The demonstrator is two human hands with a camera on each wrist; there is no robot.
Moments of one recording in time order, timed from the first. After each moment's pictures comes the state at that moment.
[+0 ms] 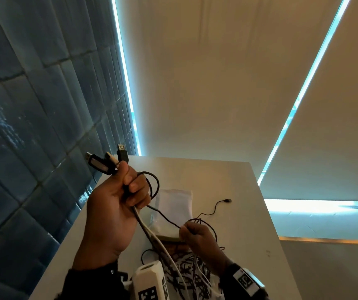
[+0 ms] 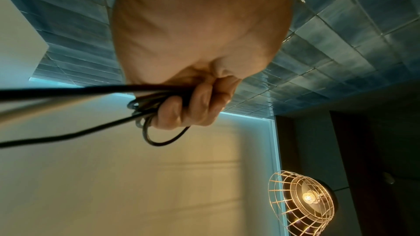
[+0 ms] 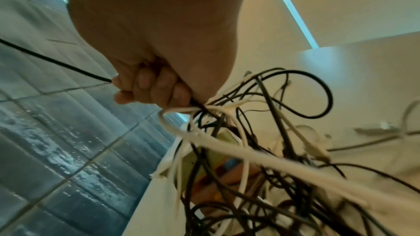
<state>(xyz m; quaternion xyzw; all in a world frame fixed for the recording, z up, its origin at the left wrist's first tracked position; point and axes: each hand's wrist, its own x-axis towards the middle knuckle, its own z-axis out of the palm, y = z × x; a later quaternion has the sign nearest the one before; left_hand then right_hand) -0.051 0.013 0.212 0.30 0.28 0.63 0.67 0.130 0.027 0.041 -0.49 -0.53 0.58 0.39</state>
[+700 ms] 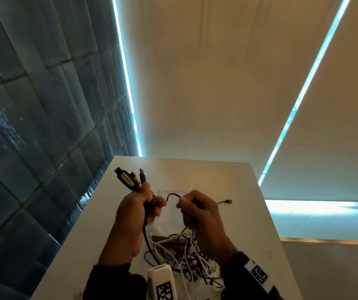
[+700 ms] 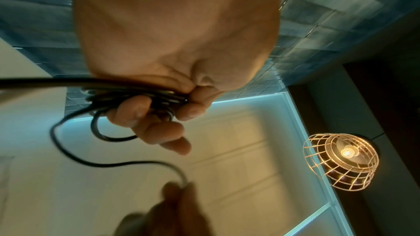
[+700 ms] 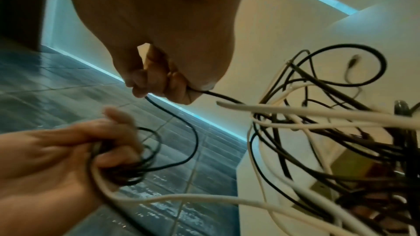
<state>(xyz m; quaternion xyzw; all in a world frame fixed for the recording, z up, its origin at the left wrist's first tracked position) -0.033 0.022 0.175 0.35 0.52 0.53 0.56 0.118 0.029 0.120 -0.33 -0.47 0.59 0.57</state>
